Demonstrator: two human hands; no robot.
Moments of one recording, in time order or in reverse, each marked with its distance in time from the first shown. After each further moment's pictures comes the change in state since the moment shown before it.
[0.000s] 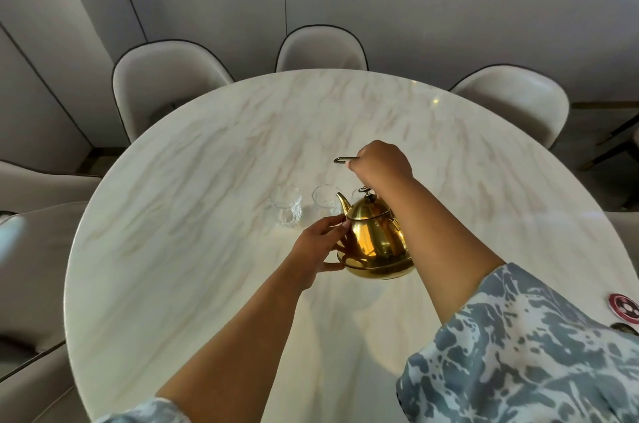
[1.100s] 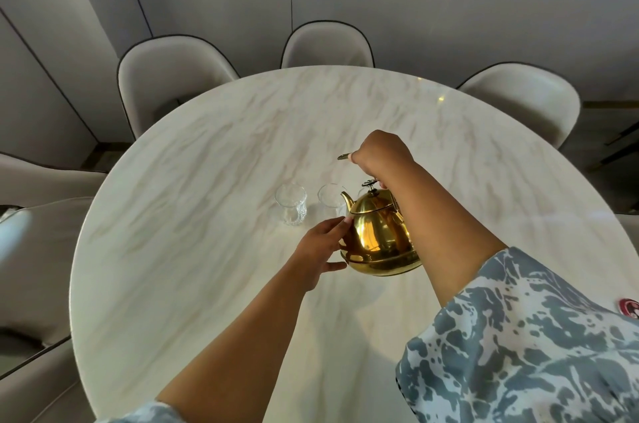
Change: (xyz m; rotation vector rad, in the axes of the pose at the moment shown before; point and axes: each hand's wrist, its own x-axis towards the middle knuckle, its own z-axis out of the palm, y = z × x) left_hand 0.001 0.003 -0.003 -0.032 0.020 -0.056; right_hand 0.014 -0.019 -0.005 0.002 -0.052 0.076
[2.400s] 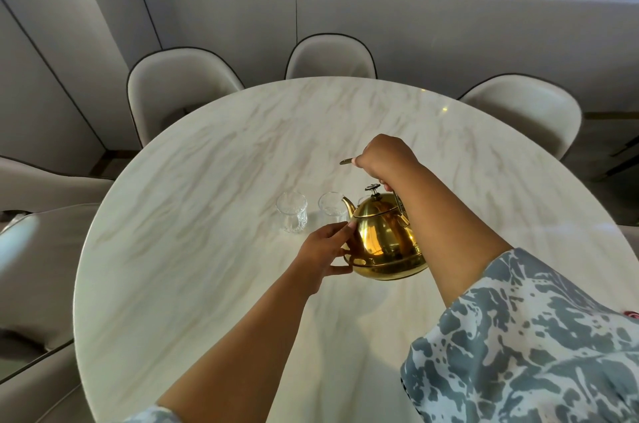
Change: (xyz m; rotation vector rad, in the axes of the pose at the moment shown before) left_hand -0.007 0.009 0.010 -0.007 0.011 0.052; right_hand 0.001 0.004 -0.015 -0.011 -0.040 -0.049
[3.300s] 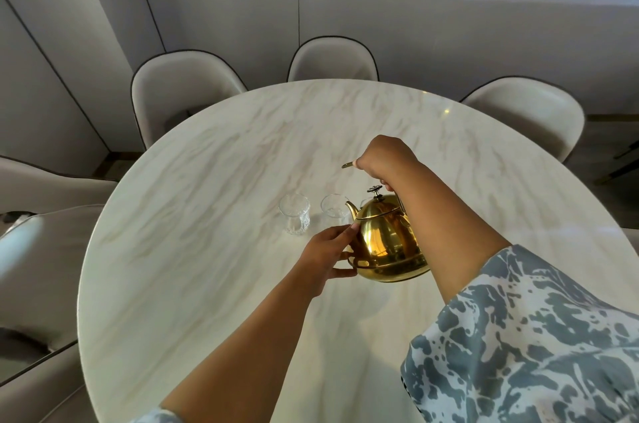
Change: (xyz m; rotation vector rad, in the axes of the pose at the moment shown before) left_hand 0.000 -0.001 -0.001 -0.010 -0.016 -0.009; right_hand 0.001 -0.006 -0.001 -0.020 -0.026 0.025
